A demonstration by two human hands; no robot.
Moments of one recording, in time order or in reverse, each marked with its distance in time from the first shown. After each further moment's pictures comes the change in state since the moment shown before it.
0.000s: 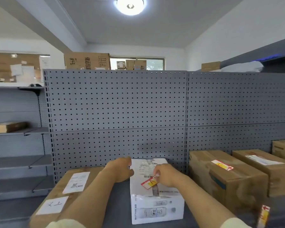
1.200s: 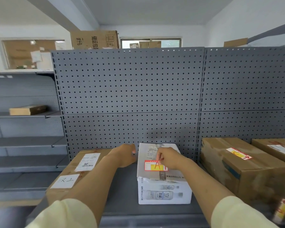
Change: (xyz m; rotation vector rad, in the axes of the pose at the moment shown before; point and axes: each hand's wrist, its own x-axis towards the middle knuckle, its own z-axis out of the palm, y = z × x) left_hand 0.003 -0.009 0.013 -0.032 -0.060 -0.081; right_hand 0.028 0.006 0.008 -0.002 -0.002 -0.148
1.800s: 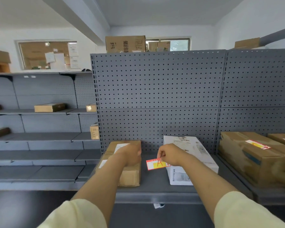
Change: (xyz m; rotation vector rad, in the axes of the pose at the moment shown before) left_hand -0.106 -0.088 -0.023 0.069 0.026 0.011; right_hand -0.045 -0.137 0.038 -0.010 -0.026 -0.087
